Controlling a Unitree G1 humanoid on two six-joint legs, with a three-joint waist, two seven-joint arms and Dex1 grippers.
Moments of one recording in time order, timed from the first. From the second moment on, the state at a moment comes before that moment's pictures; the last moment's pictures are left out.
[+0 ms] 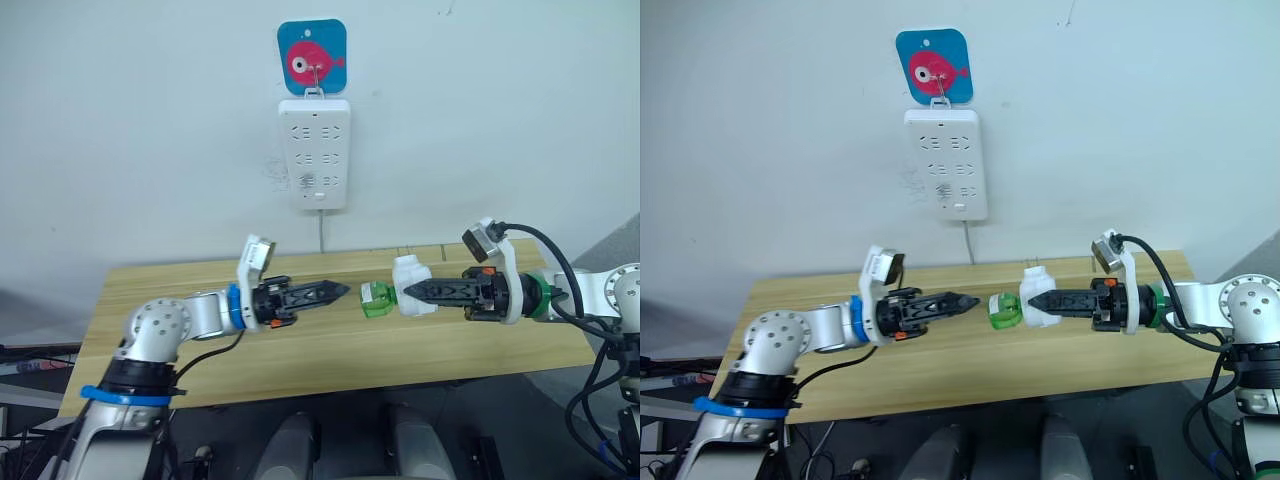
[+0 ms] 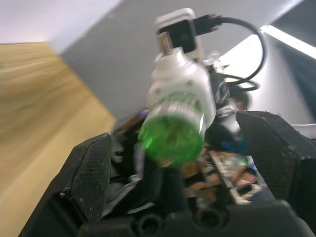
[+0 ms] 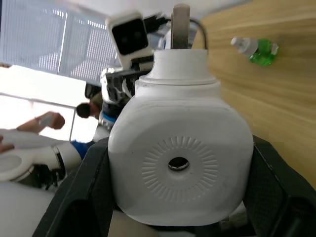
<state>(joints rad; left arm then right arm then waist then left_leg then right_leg) -0.36 0.64 0.01 -0.04 -1.21 1.06 -0.86 -0.50 -0.80 -0.07 0.08 1.72 1.42 0.38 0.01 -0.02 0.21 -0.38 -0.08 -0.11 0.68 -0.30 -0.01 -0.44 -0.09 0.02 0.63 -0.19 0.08</state>
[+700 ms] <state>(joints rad) -0.52 0.44 -0.19 0.28 0.15 -1.02 -0.78 -0.61 -0.75 -0.10 0.26 1.68 1.44 0.32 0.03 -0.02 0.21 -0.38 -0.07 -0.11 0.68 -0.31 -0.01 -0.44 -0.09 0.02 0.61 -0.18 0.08</state>
